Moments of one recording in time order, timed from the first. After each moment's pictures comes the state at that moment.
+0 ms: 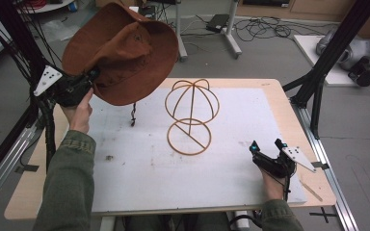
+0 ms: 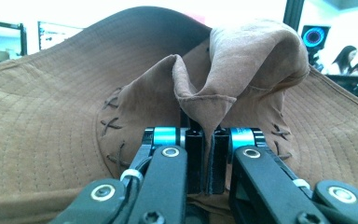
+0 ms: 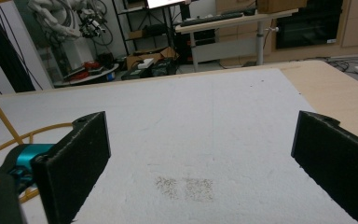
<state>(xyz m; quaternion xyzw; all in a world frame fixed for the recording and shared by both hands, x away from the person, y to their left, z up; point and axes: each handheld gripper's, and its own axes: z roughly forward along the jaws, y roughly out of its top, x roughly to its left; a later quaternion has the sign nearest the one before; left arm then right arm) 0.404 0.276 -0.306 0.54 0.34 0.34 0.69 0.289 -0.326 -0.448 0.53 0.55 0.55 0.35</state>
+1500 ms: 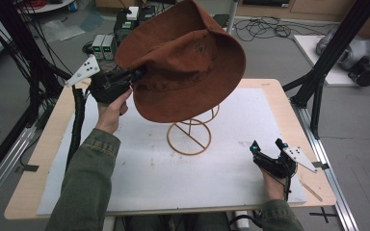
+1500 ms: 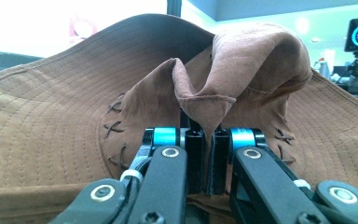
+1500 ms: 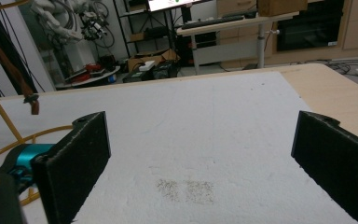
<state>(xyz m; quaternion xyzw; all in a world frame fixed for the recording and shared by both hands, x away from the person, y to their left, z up) 0.397 0.170 -0.267 0.60 0.19 0.20 0.76 0.287 -0.327 -0.446 0.52 0.55 0.55 0.36</state>
